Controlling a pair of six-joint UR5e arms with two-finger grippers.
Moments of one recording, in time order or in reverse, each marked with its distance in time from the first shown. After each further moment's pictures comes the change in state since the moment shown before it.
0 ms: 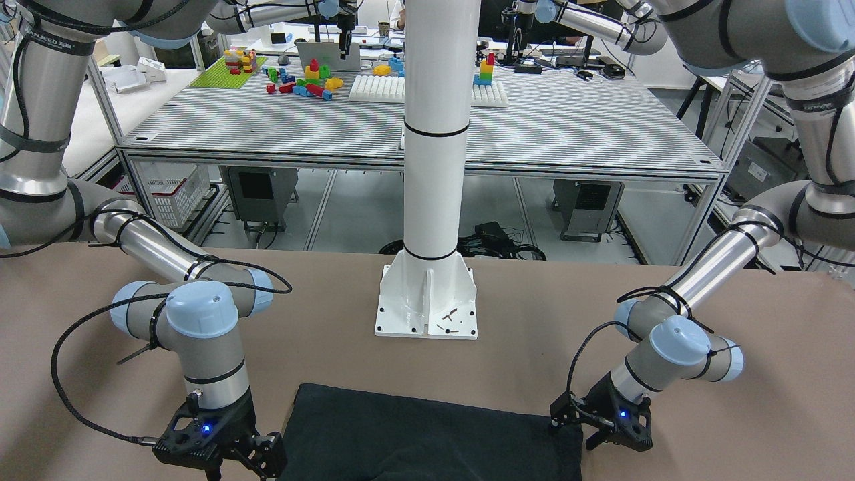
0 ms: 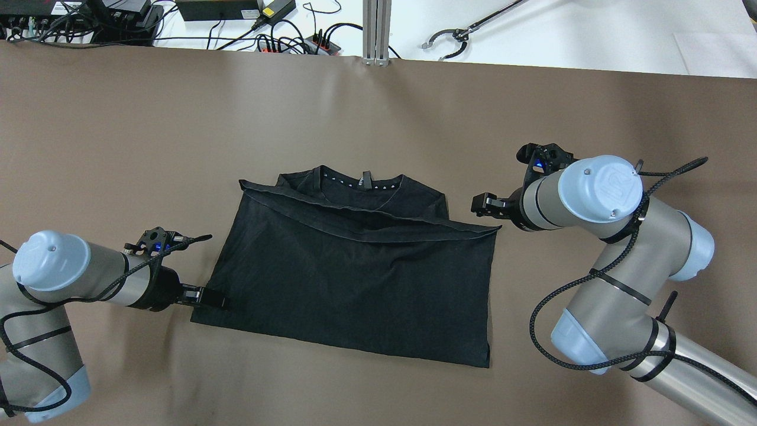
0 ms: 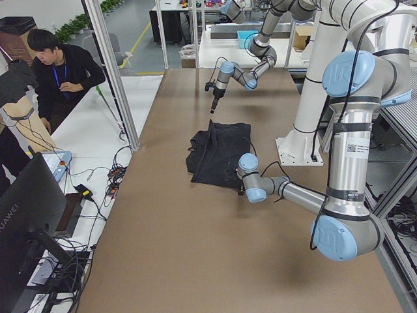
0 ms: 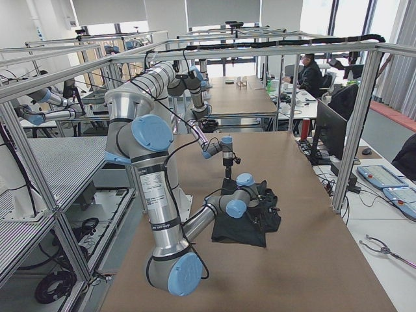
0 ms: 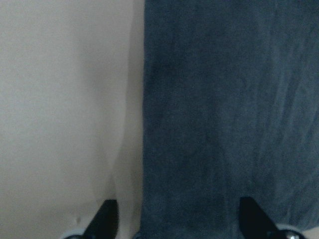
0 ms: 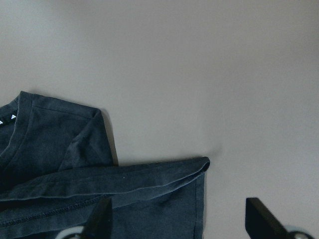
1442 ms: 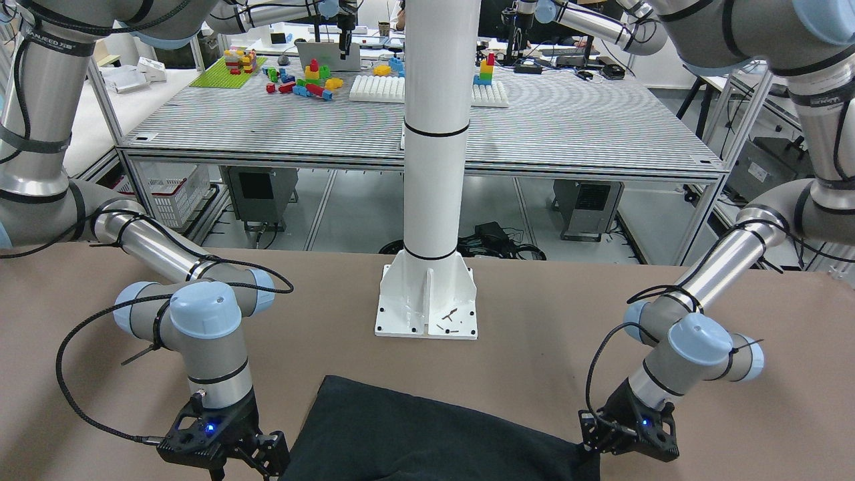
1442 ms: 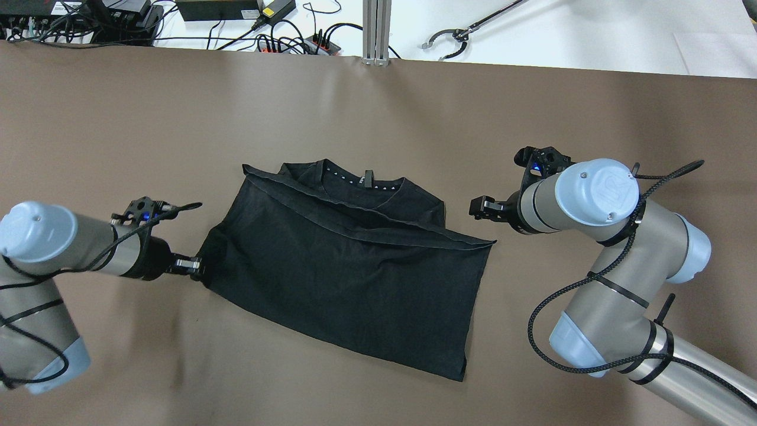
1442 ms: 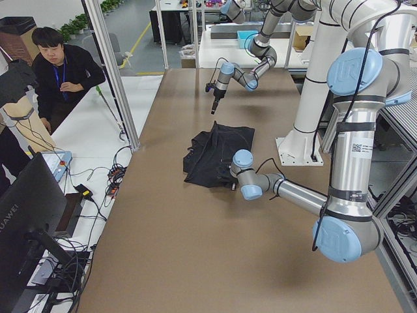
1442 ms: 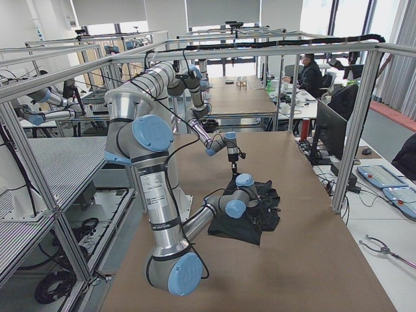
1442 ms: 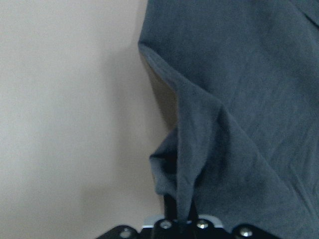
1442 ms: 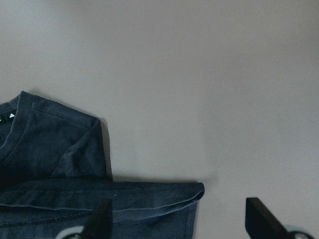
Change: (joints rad) left arm -0.088 -0.021 -0.022 0.067 0.008 0.040; right arm -0.009 0.000 -0.002 0.000 0.000 0.007
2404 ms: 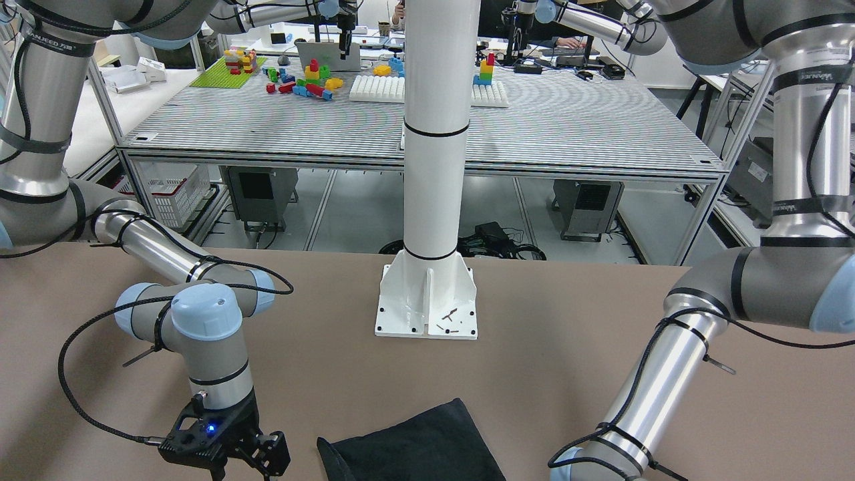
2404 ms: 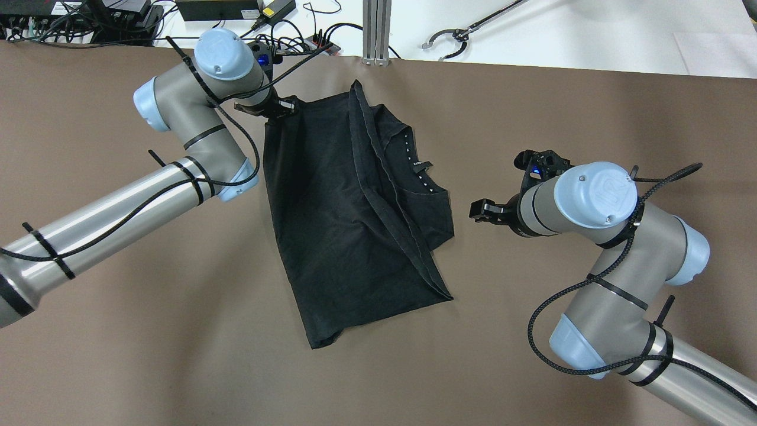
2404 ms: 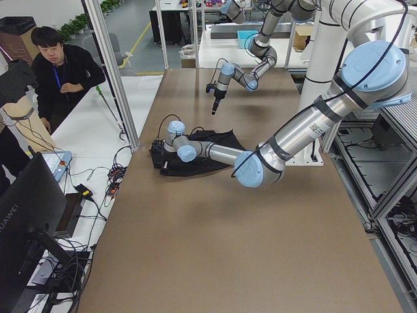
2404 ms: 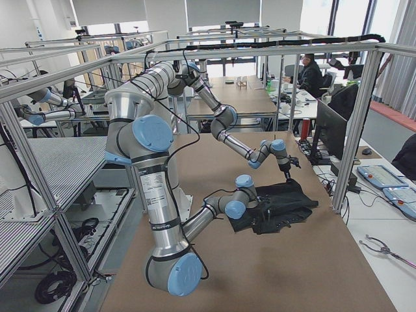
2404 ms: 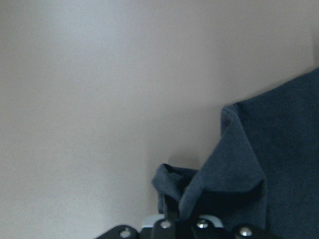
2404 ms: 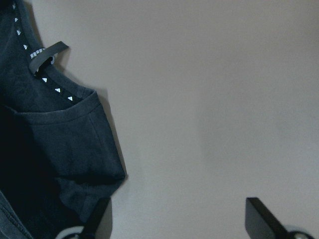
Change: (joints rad) left arm -0.222 -0.828 0.898 0.195 0.163 0.224; right arm -0.005 -0.005 -0.004 0.001 0.001 0.003
